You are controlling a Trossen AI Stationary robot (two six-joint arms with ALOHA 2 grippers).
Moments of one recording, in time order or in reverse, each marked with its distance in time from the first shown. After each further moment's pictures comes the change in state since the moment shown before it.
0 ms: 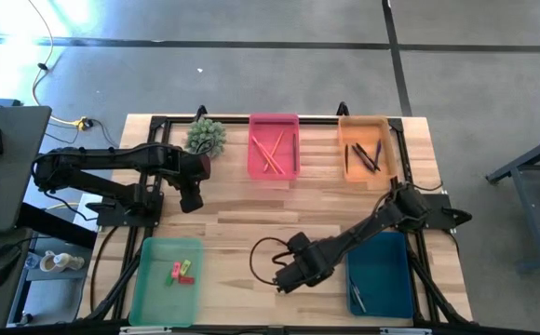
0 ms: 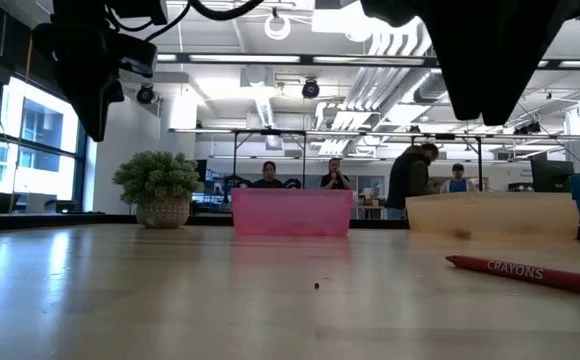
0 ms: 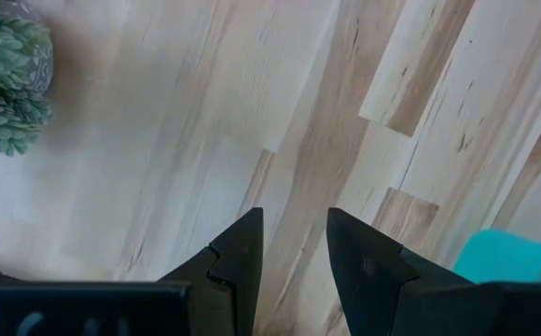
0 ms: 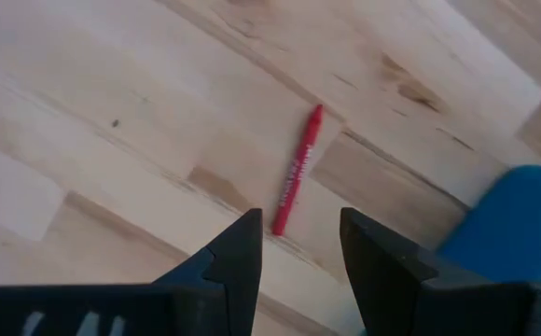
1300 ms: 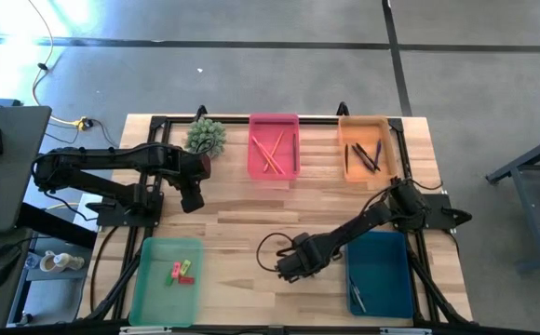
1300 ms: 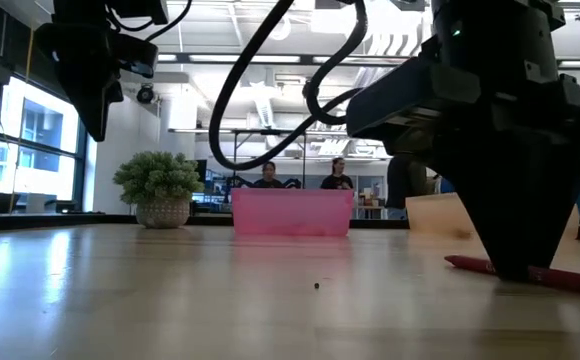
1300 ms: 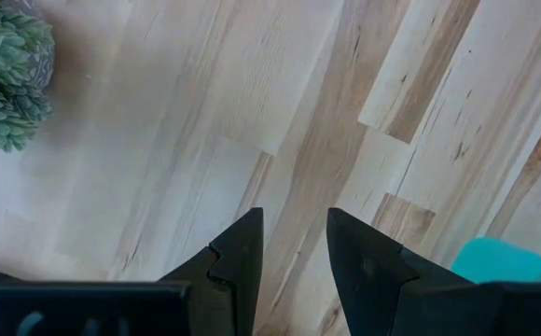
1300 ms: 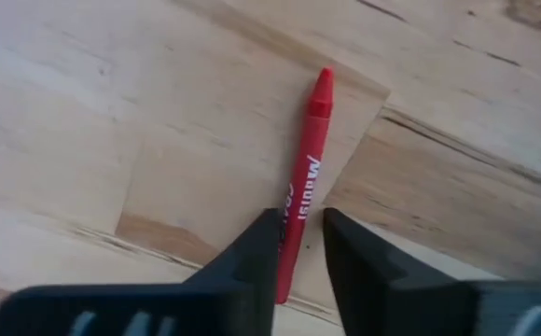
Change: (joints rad) left arm 0.000 0.001 0.000 0.008 0.000 -0.030; right arm -0.069 -0.006 -0.381 0.385 -0.179 0.086
